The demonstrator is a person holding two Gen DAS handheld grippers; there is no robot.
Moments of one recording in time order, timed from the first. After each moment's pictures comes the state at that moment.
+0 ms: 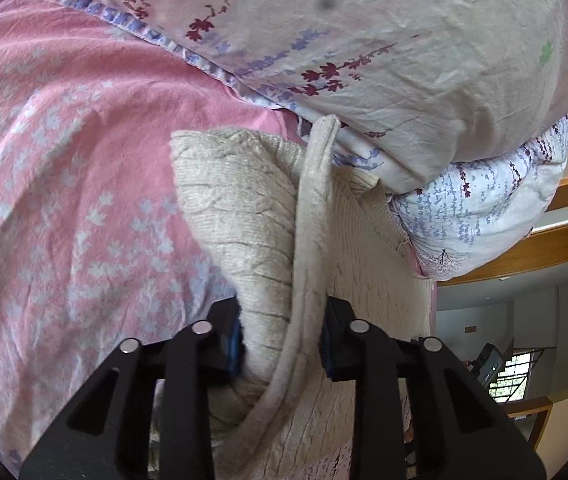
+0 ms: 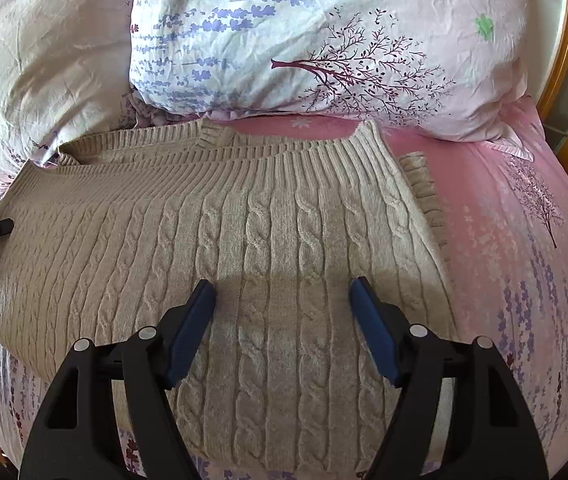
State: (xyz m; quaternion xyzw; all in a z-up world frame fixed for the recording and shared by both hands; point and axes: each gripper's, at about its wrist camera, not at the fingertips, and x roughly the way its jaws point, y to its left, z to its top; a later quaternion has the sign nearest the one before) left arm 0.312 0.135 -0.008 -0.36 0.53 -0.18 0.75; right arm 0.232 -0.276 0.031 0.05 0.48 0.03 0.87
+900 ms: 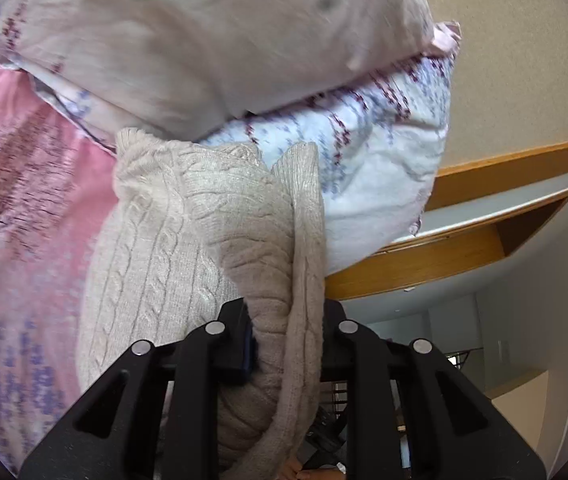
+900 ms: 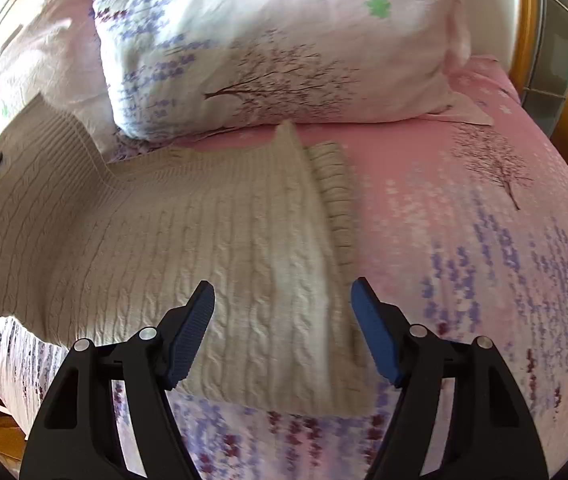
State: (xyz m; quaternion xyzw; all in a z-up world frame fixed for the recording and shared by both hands) left arm 0.296 -0.037 0.092 -0.46 0.41 -0.31 0.72; right arm 0.177 -0.367 0.051 0.13 0.47 0.03 0.87
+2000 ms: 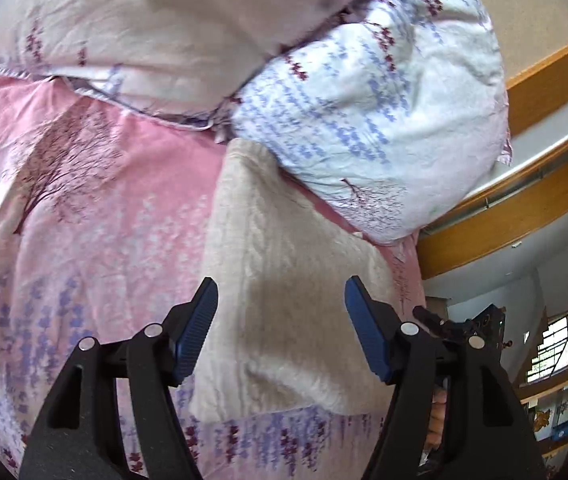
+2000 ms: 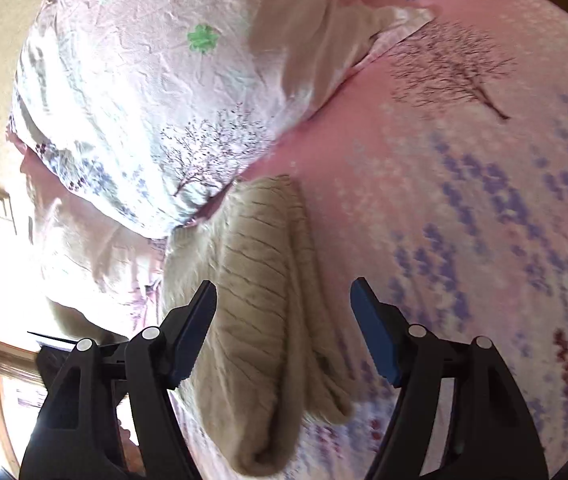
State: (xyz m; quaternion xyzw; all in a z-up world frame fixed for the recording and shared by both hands) left arm 0.261 -0.097 0.073 -0.29 0.47 -0.19 0.81; right arm 0.203 -0.464 0.026 0.43 0.47 0.10 0.76
